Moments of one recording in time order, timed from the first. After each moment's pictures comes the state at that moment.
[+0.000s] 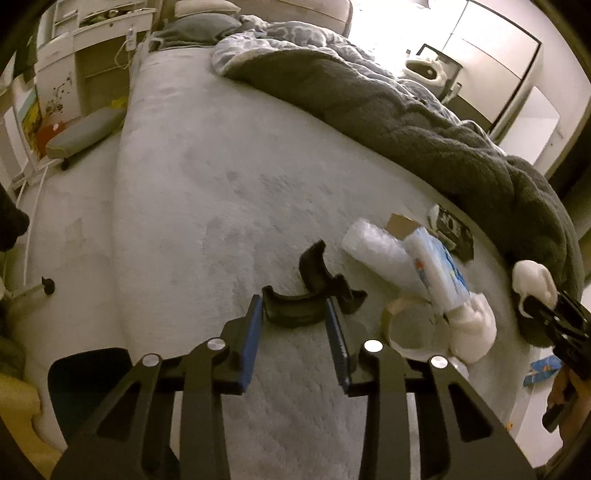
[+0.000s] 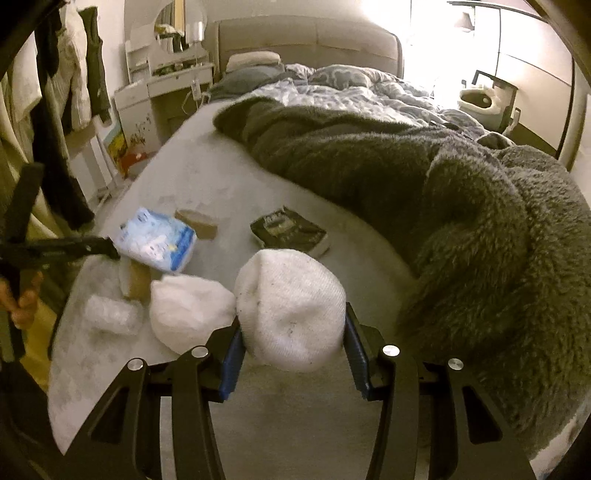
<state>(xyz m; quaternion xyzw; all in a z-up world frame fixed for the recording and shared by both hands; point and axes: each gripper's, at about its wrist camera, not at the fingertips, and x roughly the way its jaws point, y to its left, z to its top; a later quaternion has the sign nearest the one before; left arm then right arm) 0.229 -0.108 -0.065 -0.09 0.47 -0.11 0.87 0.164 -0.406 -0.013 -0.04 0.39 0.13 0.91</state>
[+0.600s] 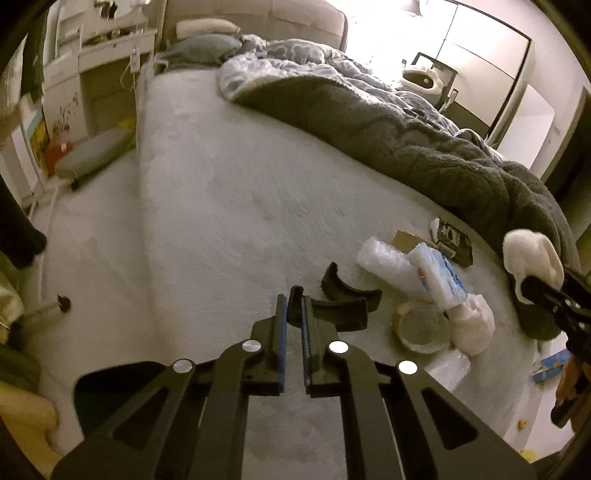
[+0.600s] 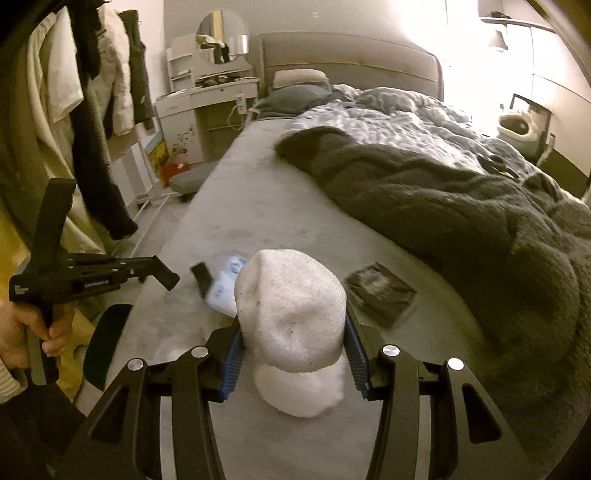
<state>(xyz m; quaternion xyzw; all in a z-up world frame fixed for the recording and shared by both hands) 0.208 -0.083 -0.037 -0.06 0.43 -0.11 0.89 0.172 -0.324 0.020 -0.05 0.36 0.20 0.91</state>
